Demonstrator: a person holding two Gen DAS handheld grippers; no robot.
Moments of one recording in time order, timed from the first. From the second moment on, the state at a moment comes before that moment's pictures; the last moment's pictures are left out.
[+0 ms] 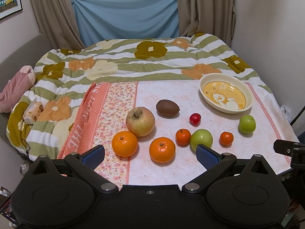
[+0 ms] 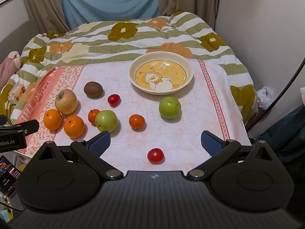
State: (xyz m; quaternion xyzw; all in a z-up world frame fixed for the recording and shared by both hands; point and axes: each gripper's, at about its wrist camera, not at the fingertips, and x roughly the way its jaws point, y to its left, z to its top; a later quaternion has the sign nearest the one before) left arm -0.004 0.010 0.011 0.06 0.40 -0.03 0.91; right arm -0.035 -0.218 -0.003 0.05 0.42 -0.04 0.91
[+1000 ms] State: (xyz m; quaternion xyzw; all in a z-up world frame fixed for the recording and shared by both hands) left arm 0.050 0.105 -0.064 0.13 0.41 -0.15 0.89; right arm 0.004 -0.098 -0.081 0.05 0.41 0.03 0.91
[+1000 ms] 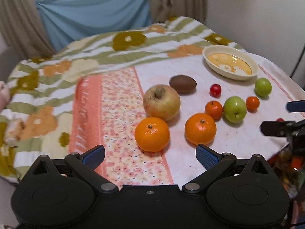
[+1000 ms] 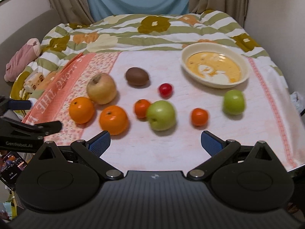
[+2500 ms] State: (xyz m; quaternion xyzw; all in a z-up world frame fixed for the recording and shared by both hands) left arm 0.110 0.115 -0.127 0.21 0.40 -0.29 0.84; right arm 0.080 -0.025 -0.158 -0.01 0.38 0.09 0.92
